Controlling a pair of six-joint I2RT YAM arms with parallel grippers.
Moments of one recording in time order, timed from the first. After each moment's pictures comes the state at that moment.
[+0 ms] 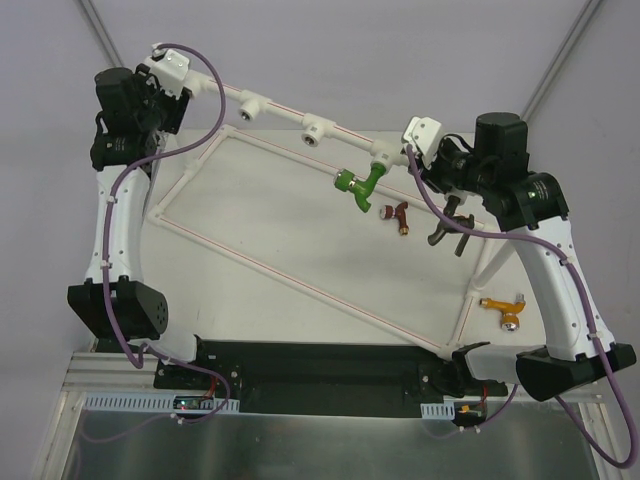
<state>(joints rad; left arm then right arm) 0.10 1.54 1.75 -0.46 0.20 0.53 0.36 1.28 1.68 -0.88 -0.37 -0.78</state>
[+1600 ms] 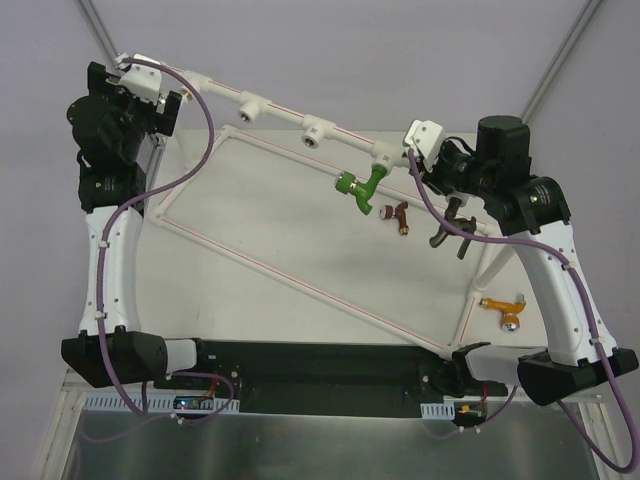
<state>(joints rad) 0.12 1.29 1.50 -0.13 0.16 0.49 0.36 1.26 1.65 -0.86 -0.38 -0.79</state>
